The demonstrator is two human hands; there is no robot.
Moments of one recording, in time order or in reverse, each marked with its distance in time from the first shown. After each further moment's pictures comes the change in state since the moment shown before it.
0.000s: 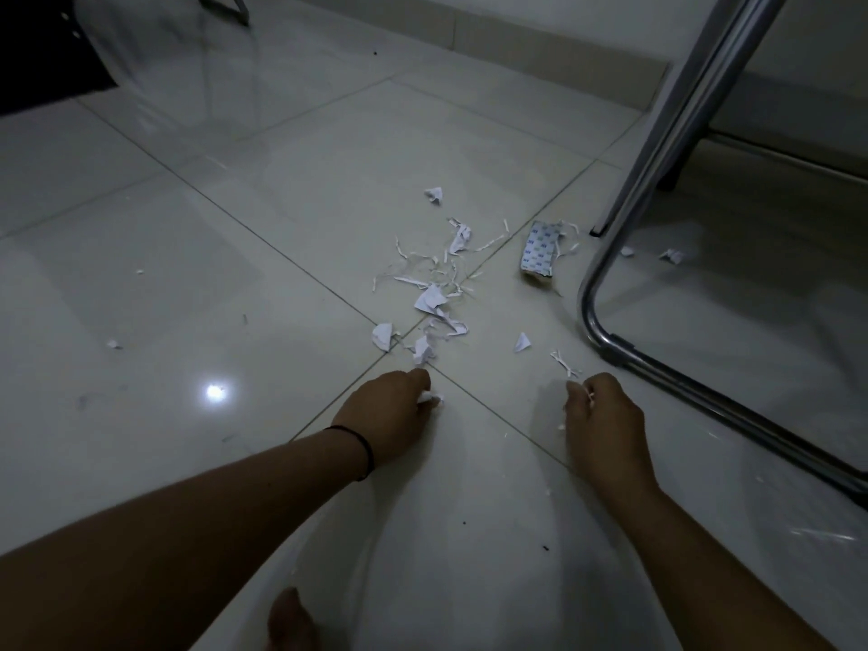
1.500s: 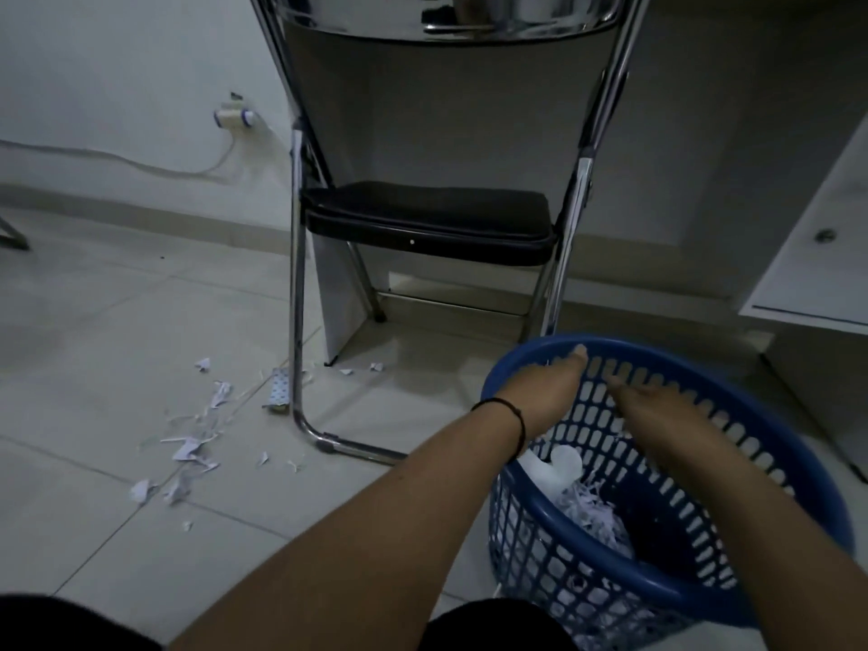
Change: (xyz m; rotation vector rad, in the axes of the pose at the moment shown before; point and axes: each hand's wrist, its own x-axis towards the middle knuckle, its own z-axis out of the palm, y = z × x) left_hand -0.099 0.532 -0.090 -0.818 -0.429 0.179; right_hand -0.087 0.046 -0.465 -0.134 0.139 0.513
